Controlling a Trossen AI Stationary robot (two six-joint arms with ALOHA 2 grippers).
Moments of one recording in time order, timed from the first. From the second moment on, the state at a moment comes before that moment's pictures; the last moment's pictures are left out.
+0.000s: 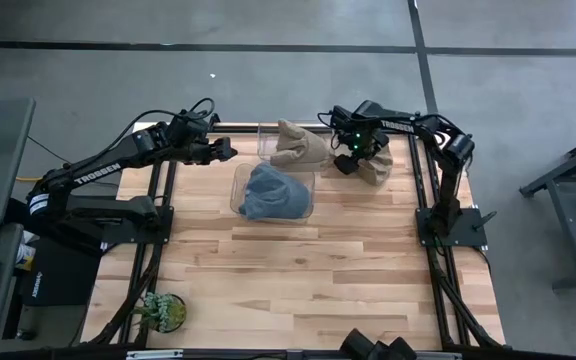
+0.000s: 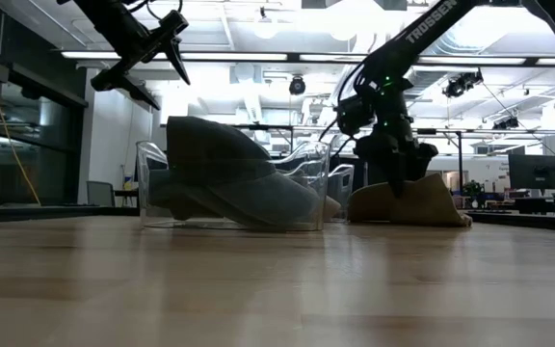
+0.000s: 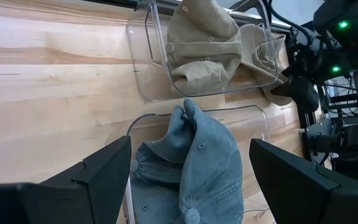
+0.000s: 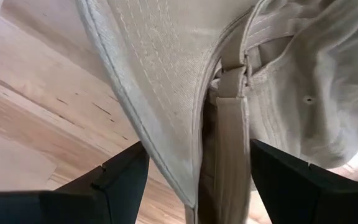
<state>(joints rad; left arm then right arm) 0.53 0.99 0.98 -0.71 0.00 -0.97 -0.71 1.91 1.39 -1.19 -0.01 0.20</state>
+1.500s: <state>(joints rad) 0.53 0.99 0.98 -0.70 0.02 -0.97 -0.69 1.46 1.39 -1.32 0.01 0.29</state>
